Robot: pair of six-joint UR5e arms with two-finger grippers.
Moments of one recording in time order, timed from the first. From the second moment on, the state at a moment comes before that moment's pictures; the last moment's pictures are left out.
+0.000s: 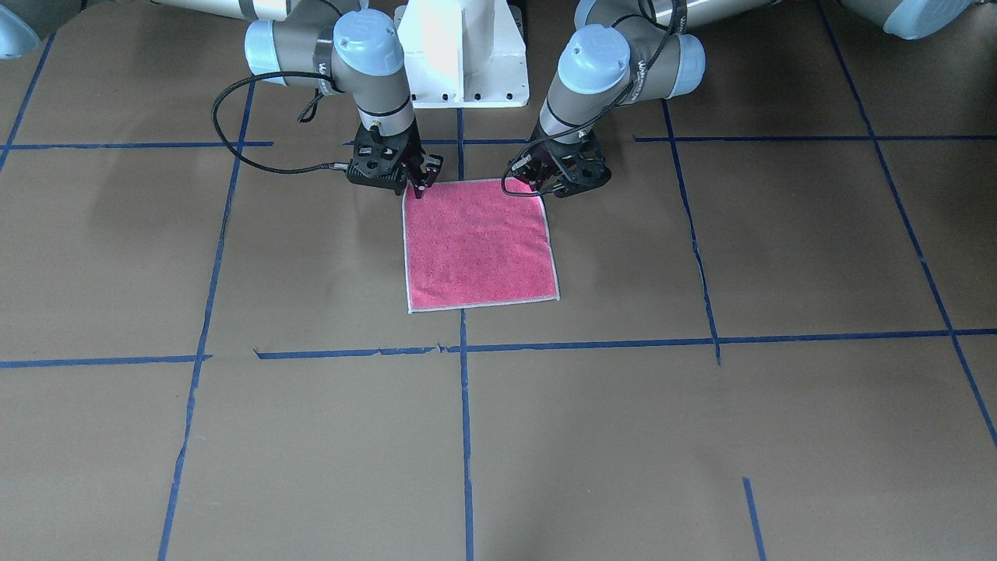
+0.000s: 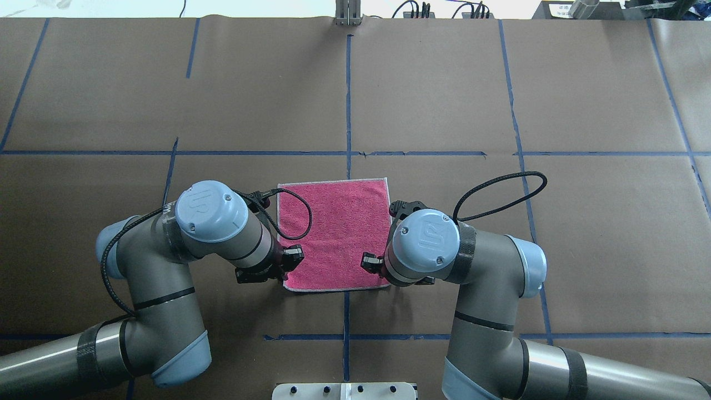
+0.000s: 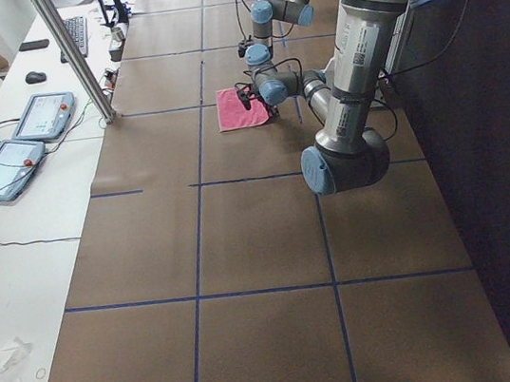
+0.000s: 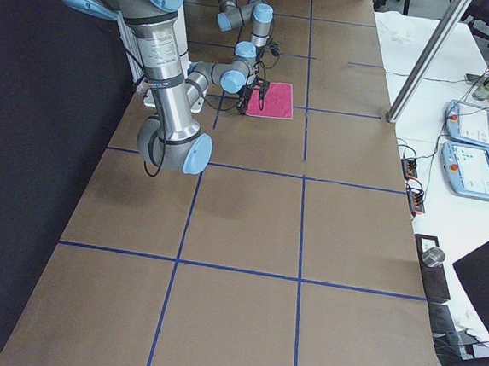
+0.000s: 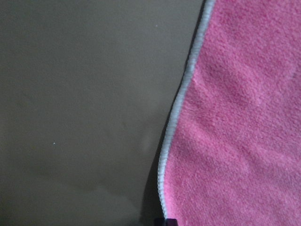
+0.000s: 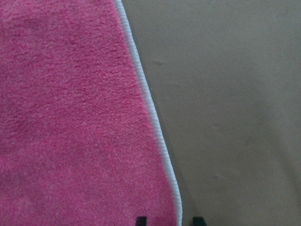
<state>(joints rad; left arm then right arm) -0.42 -2.06 -1.75 -1.78 -1.98 -1.66 0.34 -1.04 1.75 -1.48 1.79 1.59</state>
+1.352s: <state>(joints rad) -0.50 -2.08 -1.76 -1.78 -1.99 -1.66 0.46 -1.01 1.74 -1.43 1.78 1.57</state>
